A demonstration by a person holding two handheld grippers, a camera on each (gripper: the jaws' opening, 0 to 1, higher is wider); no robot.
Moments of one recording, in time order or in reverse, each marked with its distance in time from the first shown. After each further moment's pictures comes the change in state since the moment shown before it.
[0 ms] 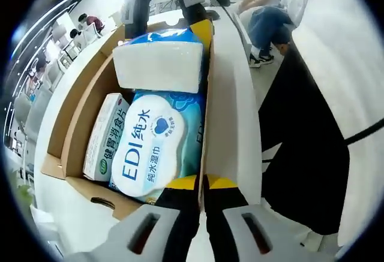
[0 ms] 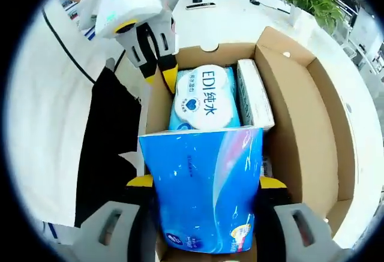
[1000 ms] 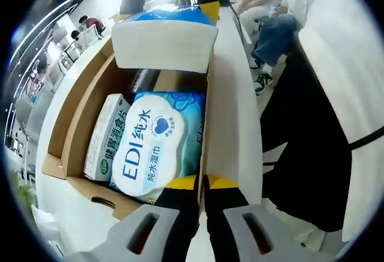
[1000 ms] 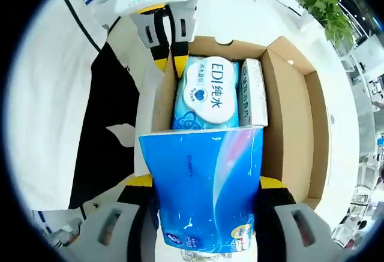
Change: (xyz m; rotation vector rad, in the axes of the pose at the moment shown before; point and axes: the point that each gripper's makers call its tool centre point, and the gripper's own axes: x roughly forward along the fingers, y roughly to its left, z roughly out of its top) left arm 0.001 0.001 -0.001 0.005 -0.001 0.010; right arm -0.030 0.011 0.003 -0.121 0.138 -0.160
